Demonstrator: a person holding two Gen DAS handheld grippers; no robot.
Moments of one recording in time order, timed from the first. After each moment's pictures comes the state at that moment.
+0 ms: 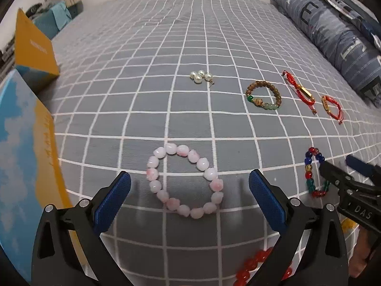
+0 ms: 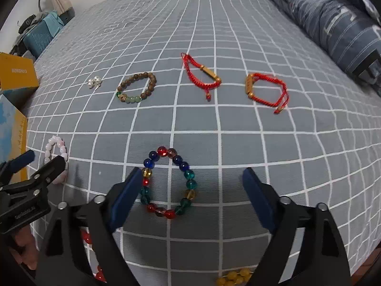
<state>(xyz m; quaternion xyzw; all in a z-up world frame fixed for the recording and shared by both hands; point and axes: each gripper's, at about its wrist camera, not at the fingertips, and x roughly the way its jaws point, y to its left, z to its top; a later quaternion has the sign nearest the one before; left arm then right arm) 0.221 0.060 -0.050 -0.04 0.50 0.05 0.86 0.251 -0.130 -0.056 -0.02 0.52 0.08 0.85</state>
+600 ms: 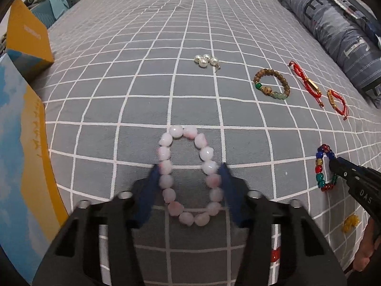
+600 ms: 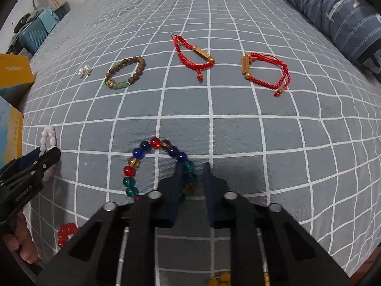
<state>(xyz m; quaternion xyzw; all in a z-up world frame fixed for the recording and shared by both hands) 0.224 0.070 -0.066 -0.05 0.53 0.05 0.85 0.260 -0.144 -0.074 -0.01 0.55 0.07 0.83</state>
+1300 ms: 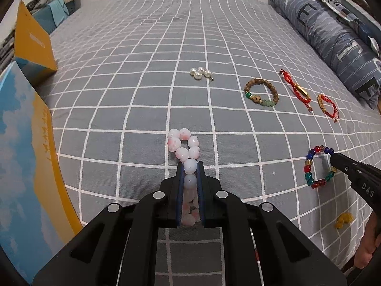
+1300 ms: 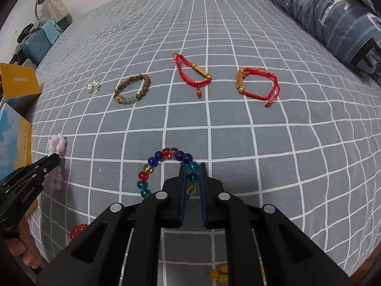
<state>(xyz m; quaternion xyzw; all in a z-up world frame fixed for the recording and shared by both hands) 0.212 0.066 -0.049 -0.05 0.50 0.04 0.86 0.245 -0.145 -0.051 0.00 0.52 0.07 0.85</state>
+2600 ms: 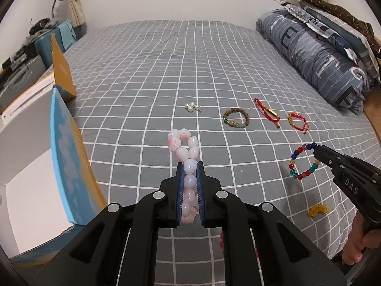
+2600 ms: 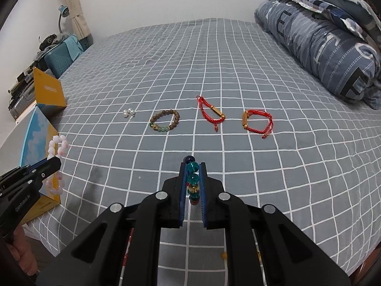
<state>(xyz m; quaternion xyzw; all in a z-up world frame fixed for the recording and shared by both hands) 0.148 0.054 0.026 -0.04 0.43 0.04 0.90 0.193 -0.131 0.011 0.00 0.42 0.10 0.90</state>
